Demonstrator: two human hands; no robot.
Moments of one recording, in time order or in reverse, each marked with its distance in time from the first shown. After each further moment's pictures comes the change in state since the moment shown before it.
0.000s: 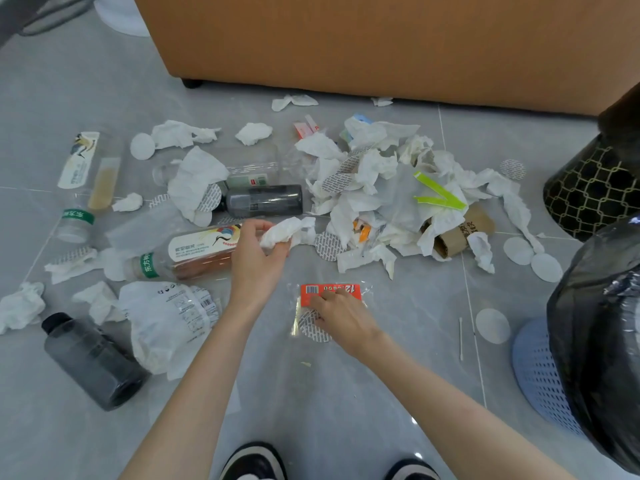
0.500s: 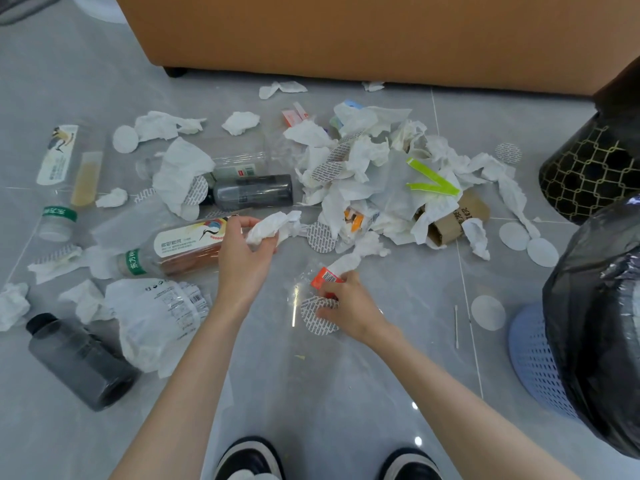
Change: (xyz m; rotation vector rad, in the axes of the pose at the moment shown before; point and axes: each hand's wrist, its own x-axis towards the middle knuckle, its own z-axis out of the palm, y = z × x) left_hand 0.000 -0.007 0.003 -0.025 -0.009 -0.065; right_hand -0.013 0.019 -0.003 0.559 0.008 0.278
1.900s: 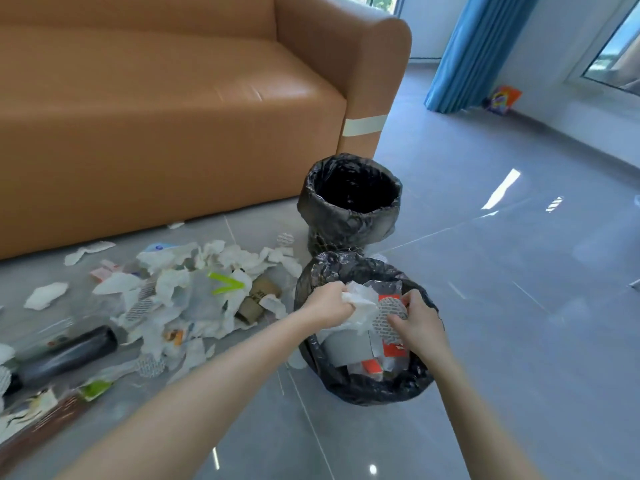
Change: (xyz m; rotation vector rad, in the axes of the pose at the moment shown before) left_hand -0.205 0.232 0.235 0.676 -1.066 0.524; right_hand -0.302 0.134 -0.239 0.154 0.823 0.694
